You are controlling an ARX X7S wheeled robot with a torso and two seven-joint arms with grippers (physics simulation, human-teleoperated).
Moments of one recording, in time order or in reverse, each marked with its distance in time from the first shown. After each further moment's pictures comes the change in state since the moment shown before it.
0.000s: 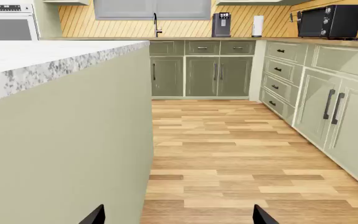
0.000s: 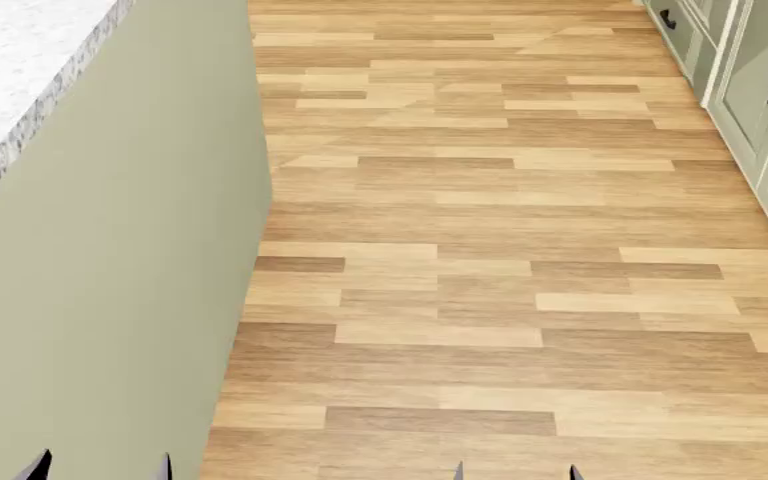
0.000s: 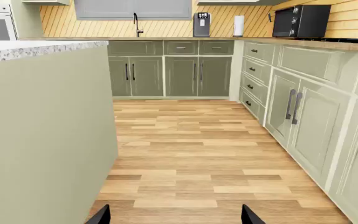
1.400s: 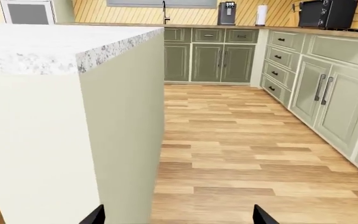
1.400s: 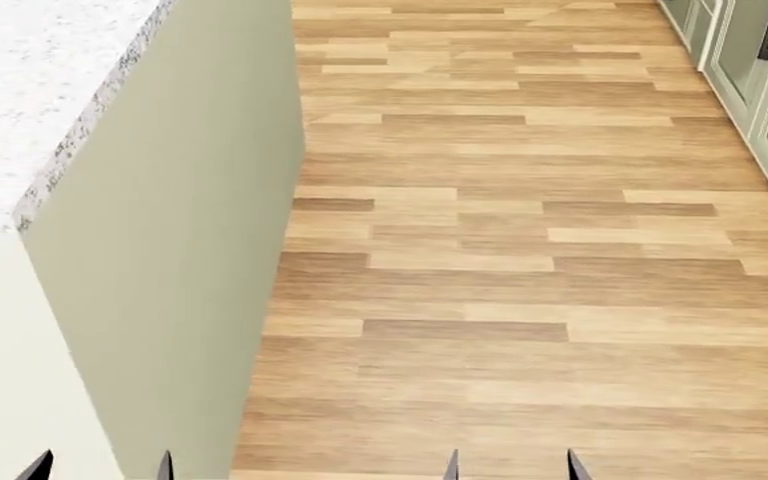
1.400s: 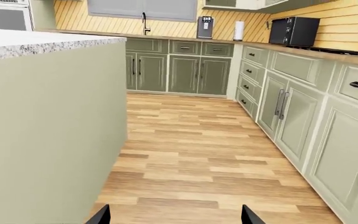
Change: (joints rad) left arm -0.015 -0.102 0.123 0.066 -0.129 -0.116 -0.146; right arm 0.016 0.115 -0.143 -0.097 0.056 0.107 0.146
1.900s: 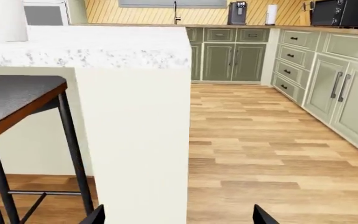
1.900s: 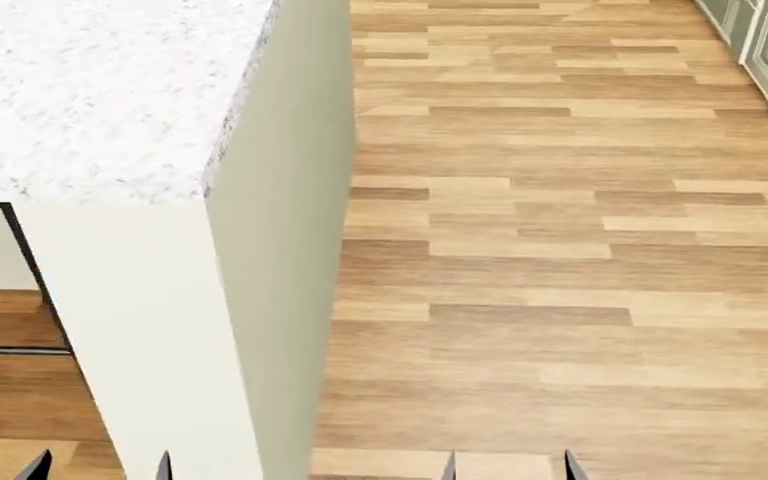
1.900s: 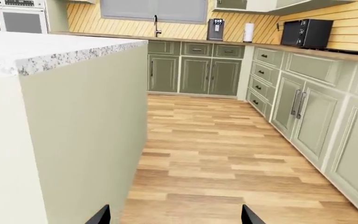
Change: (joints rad) left arm -0.006 -0.023 0.025 -0.013 -0.016 0.012 -0.028; right arm 0.003 0.017 -0.024 0.021 0.021 -0.030 0.019
